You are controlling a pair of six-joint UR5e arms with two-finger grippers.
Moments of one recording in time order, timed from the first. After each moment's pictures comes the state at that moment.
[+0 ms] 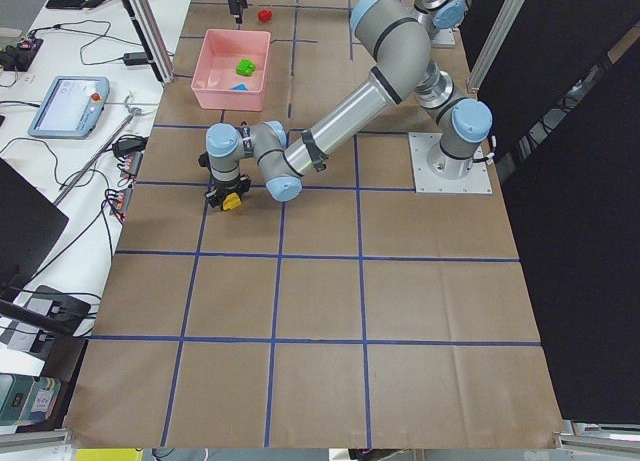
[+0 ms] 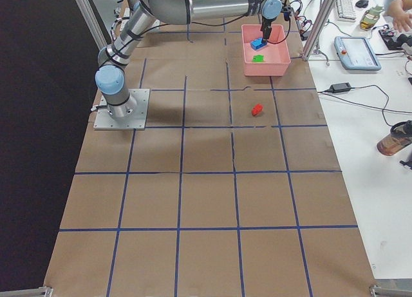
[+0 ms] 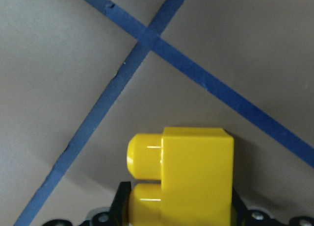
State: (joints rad) left arm -1.13 -2.27 -1.48 -0.84 1.52 1.37; right arm 1.74 -0.90 0.85 -1.50 -1.53 0.26
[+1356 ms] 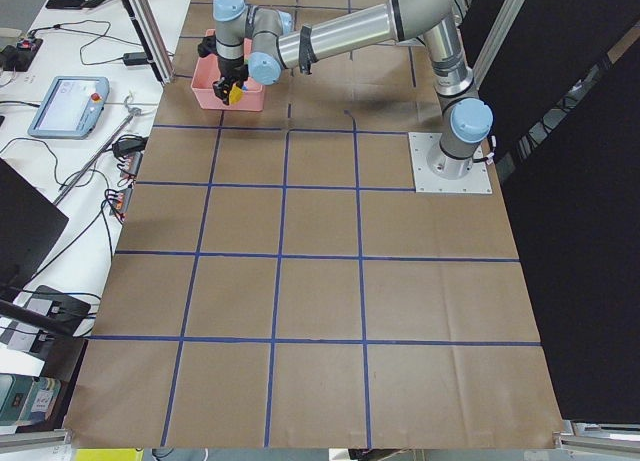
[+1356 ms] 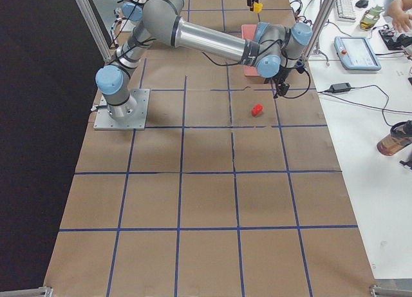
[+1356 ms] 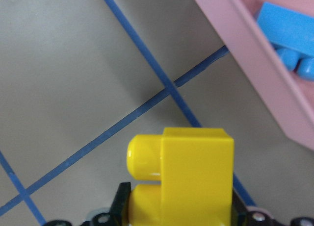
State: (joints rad) left arm -1.62 -2.11 -1.37 -1.06 1.59 0.45; right arm 1.38 -0.86 1.16 -1.77 -1.60 -0.77
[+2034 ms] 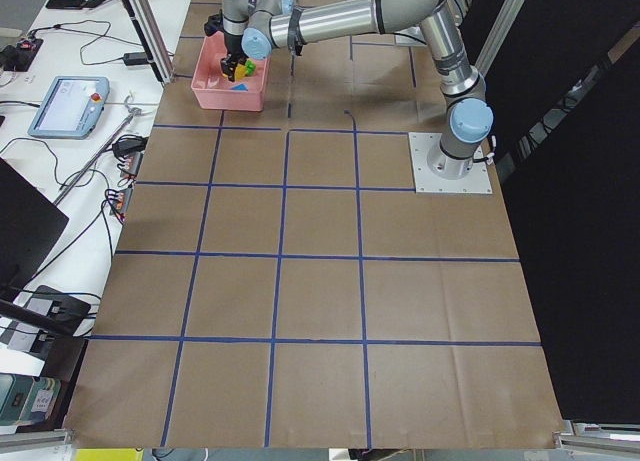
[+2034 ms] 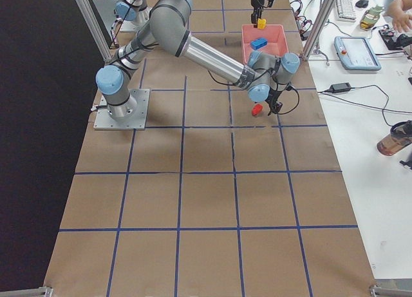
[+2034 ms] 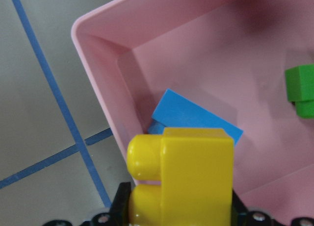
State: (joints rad) left arm -1.74 -2.19 -1.30 -1.07 1.60 0.29; right arm 1.36 -0.84 1.29 -1.88 -1.60 -0.89
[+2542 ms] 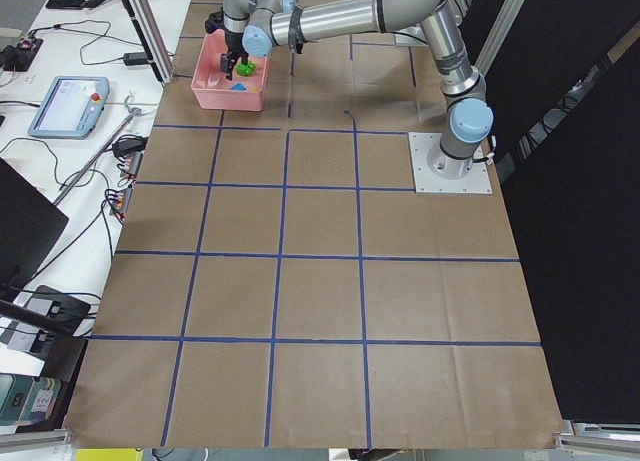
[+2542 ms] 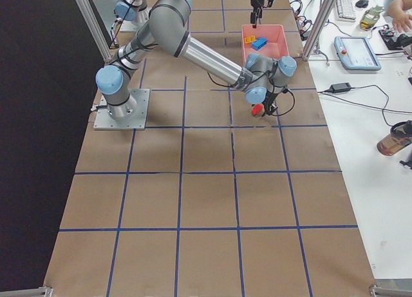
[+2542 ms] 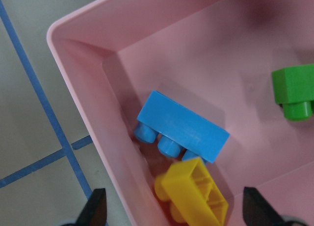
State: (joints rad) left arm -1.74 -2.17 -1.30 -1.07 1.60 0.29; right arm 1.35 -0.84 1.32 -1.88 -1.60 -0.88
